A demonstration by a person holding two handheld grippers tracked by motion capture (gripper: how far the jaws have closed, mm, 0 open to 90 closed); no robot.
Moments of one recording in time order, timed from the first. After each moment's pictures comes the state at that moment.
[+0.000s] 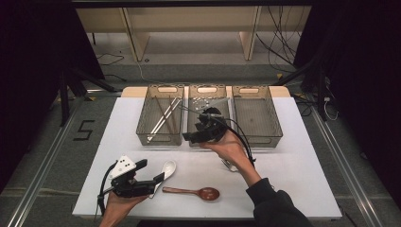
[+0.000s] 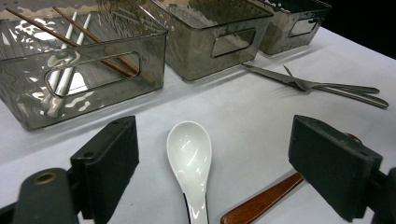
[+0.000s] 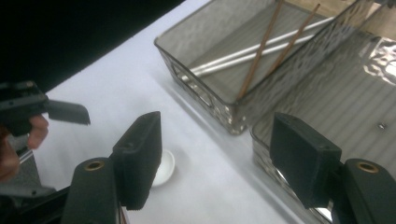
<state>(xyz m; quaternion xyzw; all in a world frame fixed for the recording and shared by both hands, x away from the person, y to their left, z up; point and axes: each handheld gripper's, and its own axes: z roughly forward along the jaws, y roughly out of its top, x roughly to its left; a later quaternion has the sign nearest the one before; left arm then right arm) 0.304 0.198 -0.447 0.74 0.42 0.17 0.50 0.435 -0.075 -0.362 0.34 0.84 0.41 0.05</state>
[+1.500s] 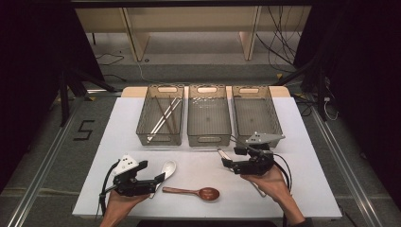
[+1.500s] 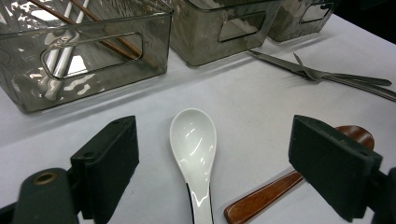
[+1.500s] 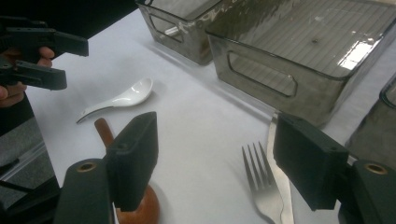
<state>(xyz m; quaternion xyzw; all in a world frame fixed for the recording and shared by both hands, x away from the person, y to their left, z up) 0.311 0.195 -0.450 0.75 0.44 0.15 0.47 0.357 -0.192 -0.406 0.37 0.81 0.46 0.07</state>
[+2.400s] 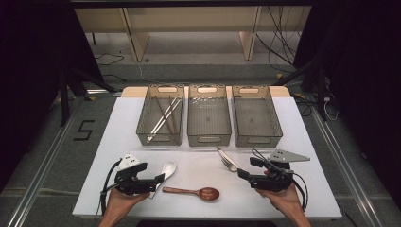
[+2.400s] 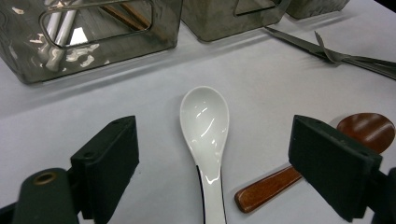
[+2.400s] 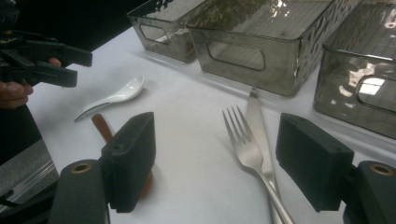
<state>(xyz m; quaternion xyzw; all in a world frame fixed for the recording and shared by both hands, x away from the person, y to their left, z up) 0.318 0.196 -0.456 0.76 0.46 0.13 0.43 0.320 -0.235 -0.429 0.40 0.76 0.50 0.10</state>
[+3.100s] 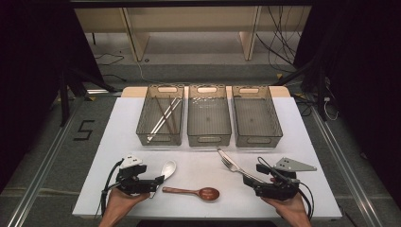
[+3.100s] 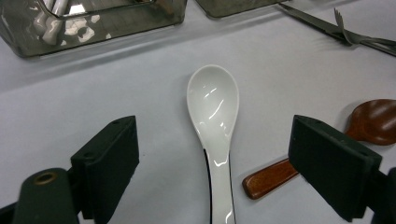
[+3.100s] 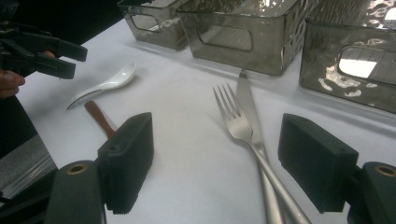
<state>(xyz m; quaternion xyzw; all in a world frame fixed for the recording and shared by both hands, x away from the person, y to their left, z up) 0.323 0.195 -0.461 0.77 0.48 0.12 0.40 0.301 -0.247 -0.438 0.41 0.76 0.49 0.11</state>
